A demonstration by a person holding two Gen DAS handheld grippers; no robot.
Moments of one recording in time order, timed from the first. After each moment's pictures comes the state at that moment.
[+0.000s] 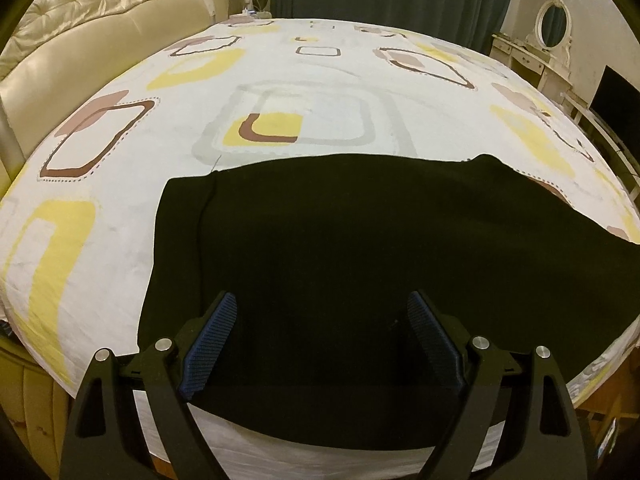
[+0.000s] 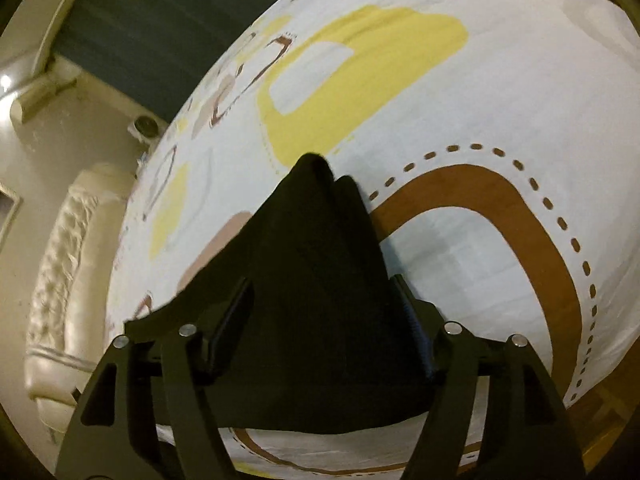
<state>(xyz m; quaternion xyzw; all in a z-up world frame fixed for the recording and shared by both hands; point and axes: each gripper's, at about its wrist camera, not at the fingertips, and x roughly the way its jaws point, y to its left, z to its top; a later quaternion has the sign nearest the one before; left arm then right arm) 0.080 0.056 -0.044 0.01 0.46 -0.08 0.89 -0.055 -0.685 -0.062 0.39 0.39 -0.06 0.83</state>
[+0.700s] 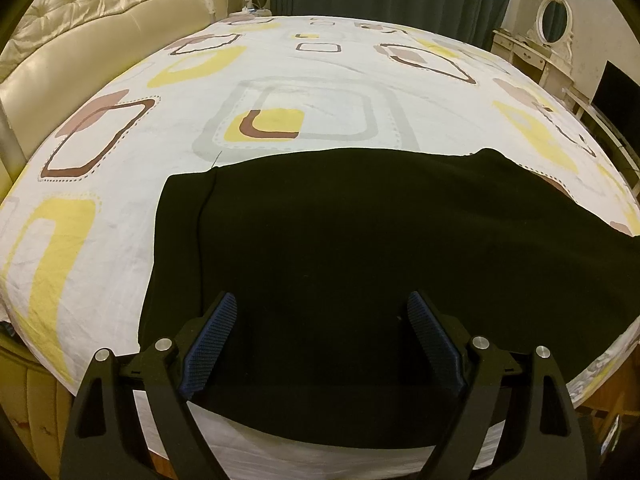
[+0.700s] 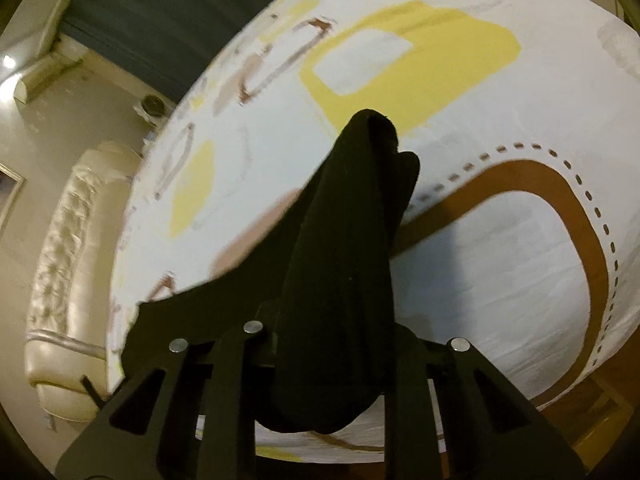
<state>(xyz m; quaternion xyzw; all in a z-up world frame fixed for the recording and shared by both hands) 0.078 0.055 -0.046 0.02 0.46 -0.07 0.89 -0.048 -0.644 -0.011 0.40 0.39 -0.03 0.83</state>
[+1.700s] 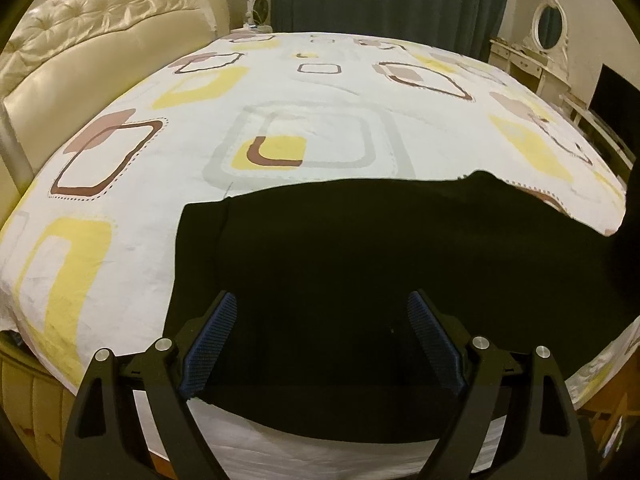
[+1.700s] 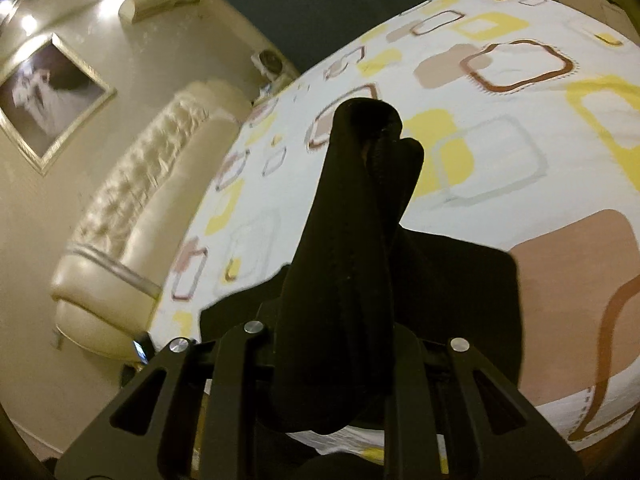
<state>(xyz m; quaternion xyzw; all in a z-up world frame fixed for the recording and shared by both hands) 0.074 0.058 -0.022 0.02 0.43 -0.07 0.90 0.048 -0.373 0.100 0.29 0.38 0.13 0.87</state>
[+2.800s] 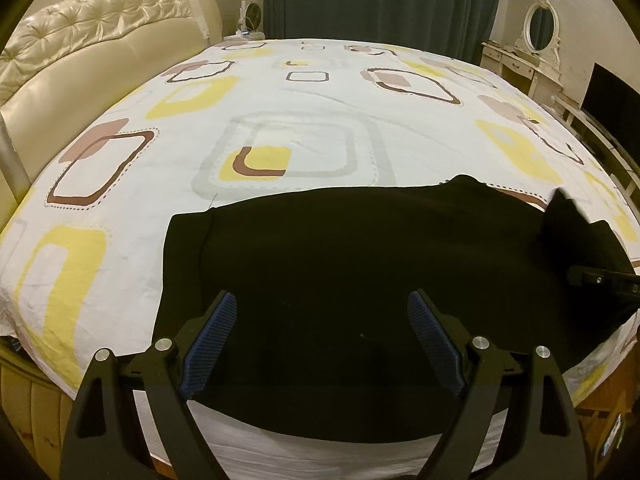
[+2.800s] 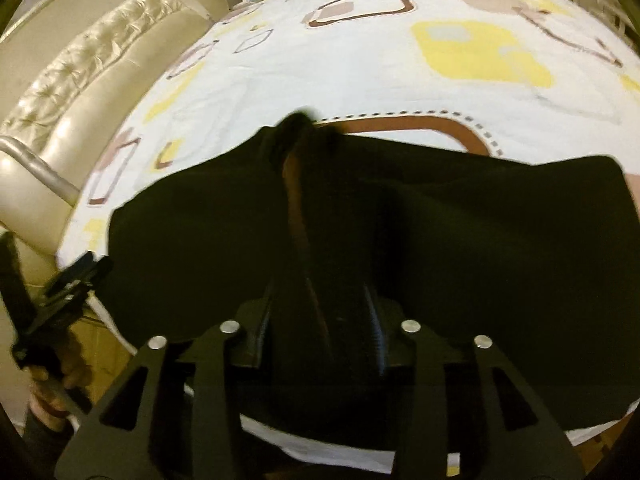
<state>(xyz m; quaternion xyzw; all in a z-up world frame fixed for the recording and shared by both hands) 0.070 0.044 -0.015 0.02 0.42 -0.08 0.90 0.084 -0.211 -0.011 0.17 0.49 0.09 0.85</state>
